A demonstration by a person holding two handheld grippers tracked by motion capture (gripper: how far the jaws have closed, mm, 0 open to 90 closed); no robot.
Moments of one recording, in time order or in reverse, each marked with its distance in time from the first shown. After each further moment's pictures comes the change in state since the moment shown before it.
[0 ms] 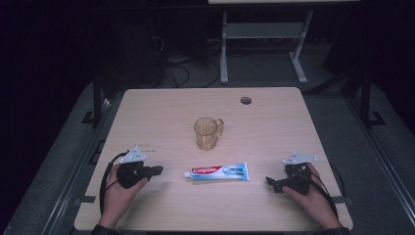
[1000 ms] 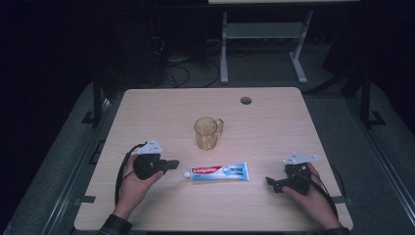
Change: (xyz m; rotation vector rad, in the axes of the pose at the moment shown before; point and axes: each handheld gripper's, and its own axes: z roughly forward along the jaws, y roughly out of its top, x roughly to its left) left arm -0.017 0.038 0.030 -0.004 -0.085 0.067; right arm 0.000 0.000 0.000 0.000 0.000 -0.001
